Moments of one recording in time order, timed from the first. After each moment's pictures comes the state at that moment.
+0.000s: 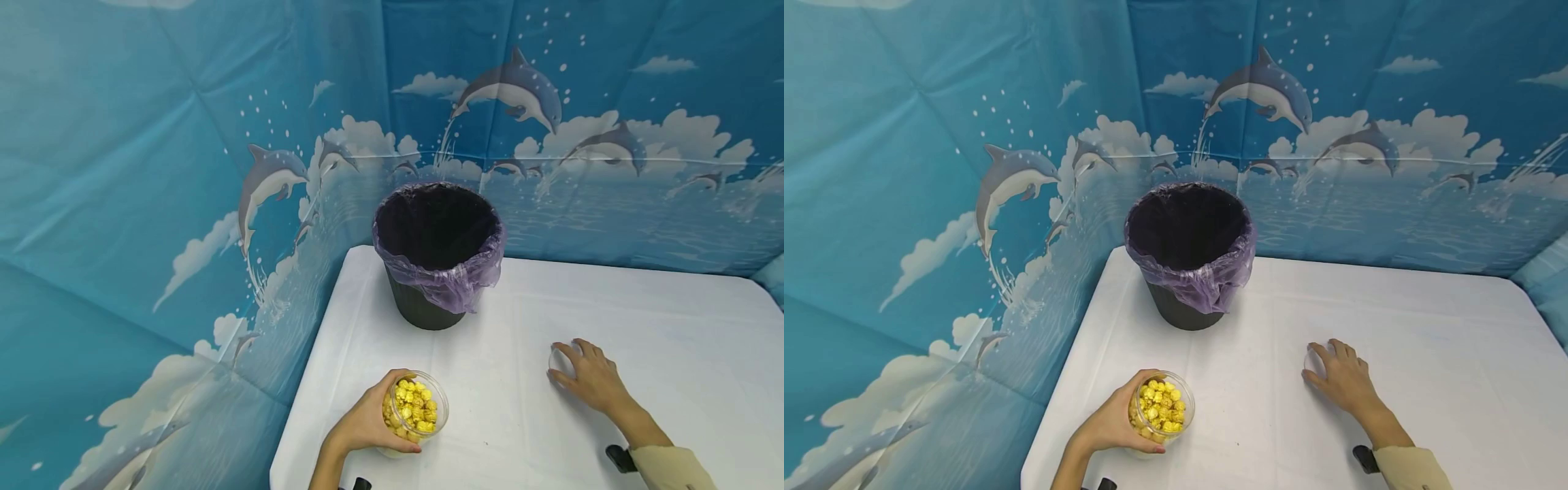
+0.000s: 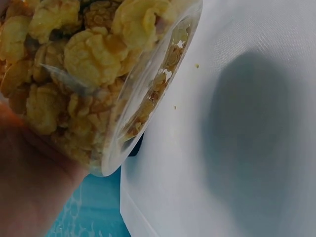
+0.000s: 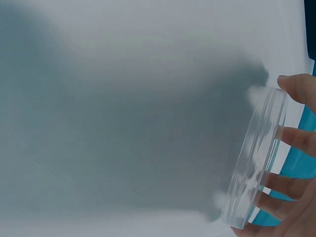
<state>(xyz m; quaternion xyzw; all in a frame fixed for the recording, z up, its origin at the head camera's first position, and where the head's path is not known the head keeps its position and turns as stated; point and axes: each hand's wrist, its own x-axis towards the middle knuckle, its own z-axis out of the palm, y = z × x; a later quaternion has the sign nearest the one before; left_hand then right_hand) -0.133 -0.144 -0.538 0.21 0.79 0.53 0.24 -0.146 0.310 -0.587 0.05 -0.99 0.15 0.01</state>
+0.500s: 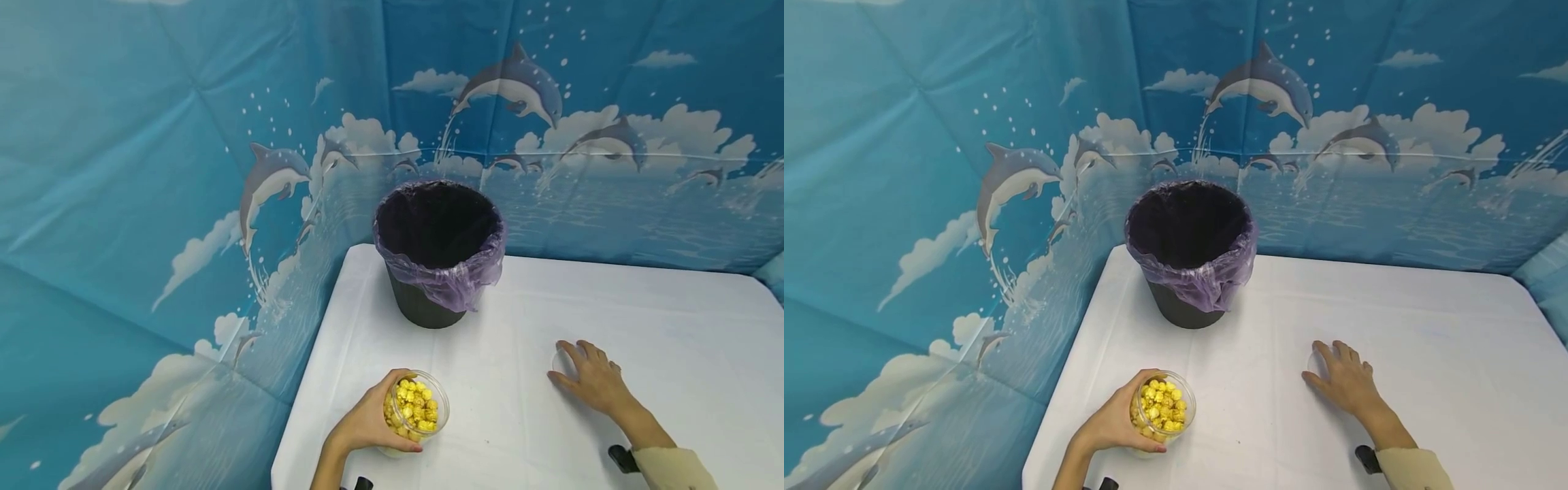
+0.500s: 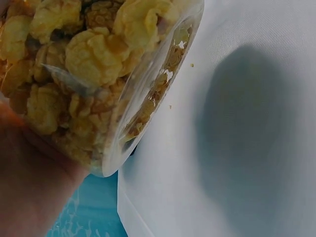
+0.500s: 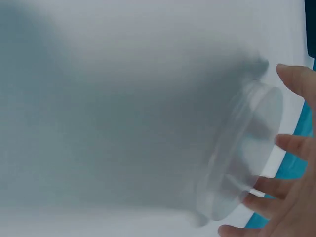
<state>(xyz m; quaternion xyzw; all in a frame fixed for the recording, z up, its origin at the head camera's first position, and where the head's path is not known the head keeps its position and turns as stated) -0.132 -0.153 -0.541 0.22 0.78 0.53 0.24 -0.135 0.306 -0.591 0.03 -0.99 0.16 -0.02</state>
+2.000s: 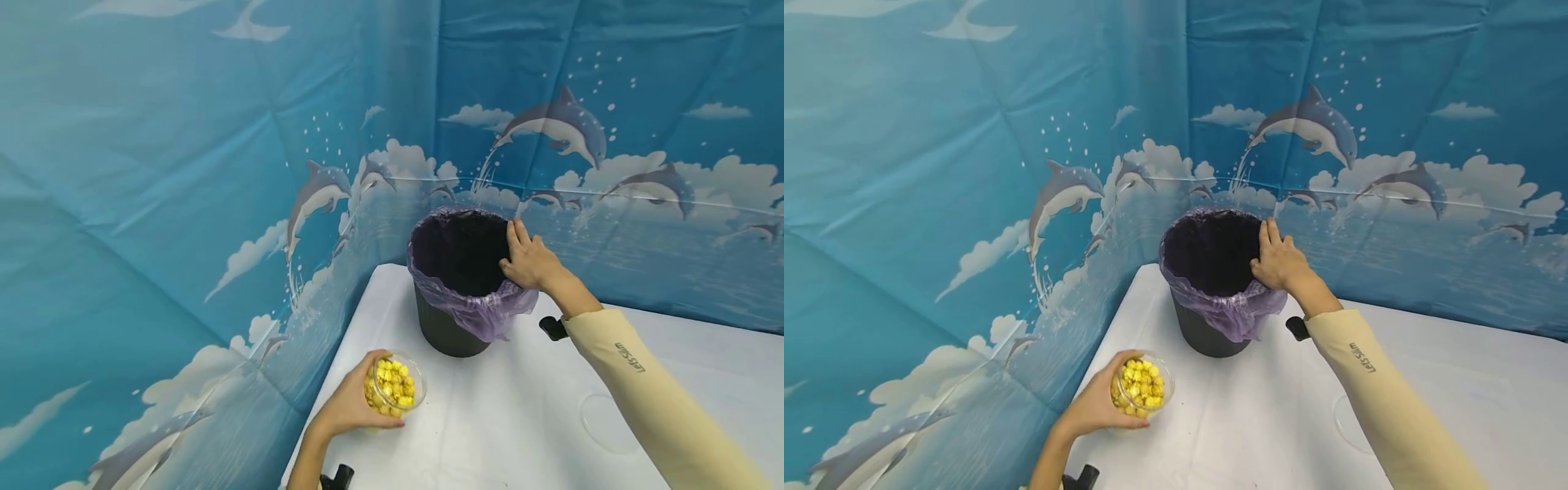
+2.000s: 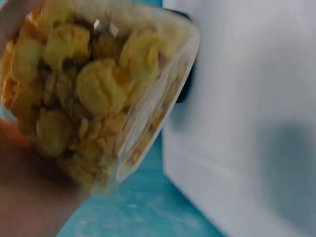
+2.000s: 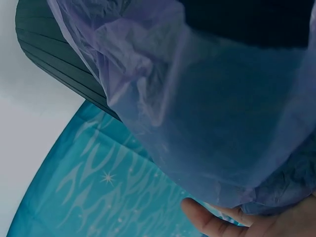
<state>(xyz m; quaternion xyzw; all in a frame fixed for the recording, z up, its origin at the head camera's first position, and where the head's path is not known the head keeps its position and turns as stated) -0.162 -0.199 -0.494 0.15 0.84 0.51 0.11 -0.344 0.172 -0.375 0.15 -0.98 0.10 -0.08</state>
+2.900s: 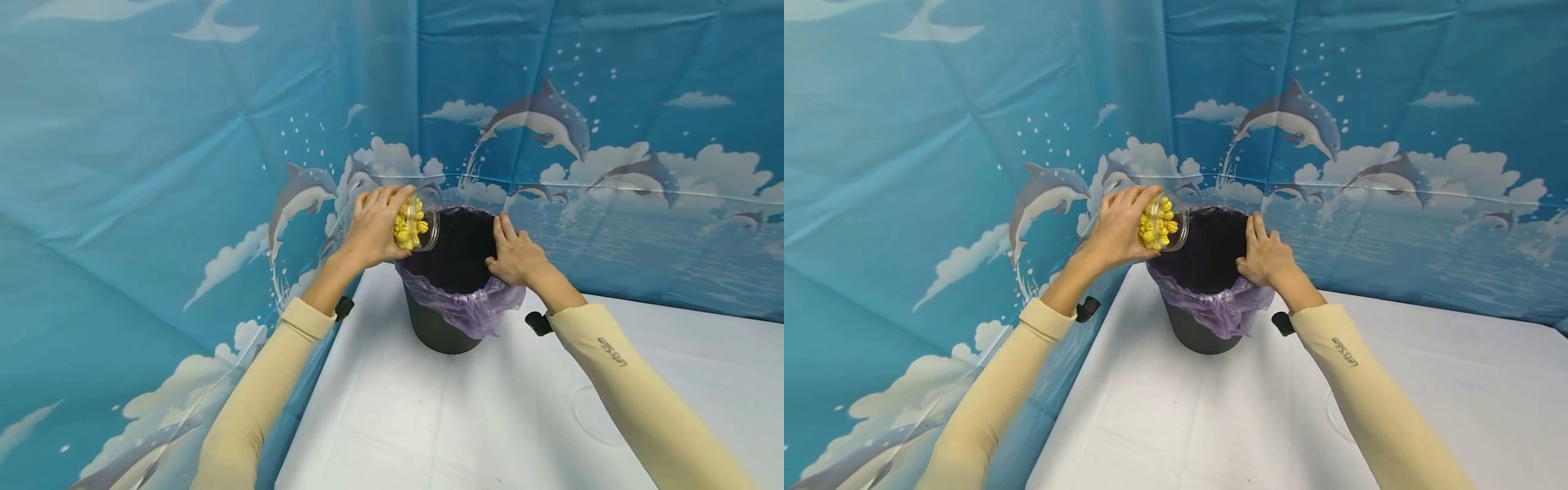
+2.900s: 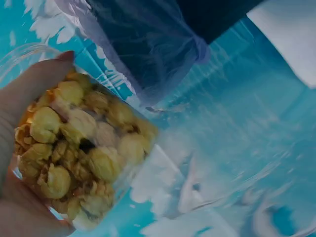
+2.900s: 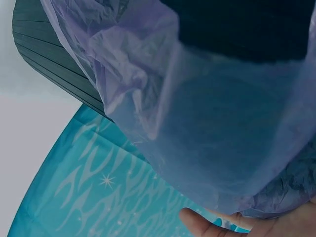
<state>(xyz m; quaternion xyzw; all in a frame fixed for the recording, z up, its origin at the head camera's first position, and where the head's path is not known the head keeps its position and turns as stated) -0.342 -0.119 -0.303 0.28 0.94 0.10 -0.16 -0.344 0.173 -0.374 0.12 -0.98 0.10 -0.09</state>
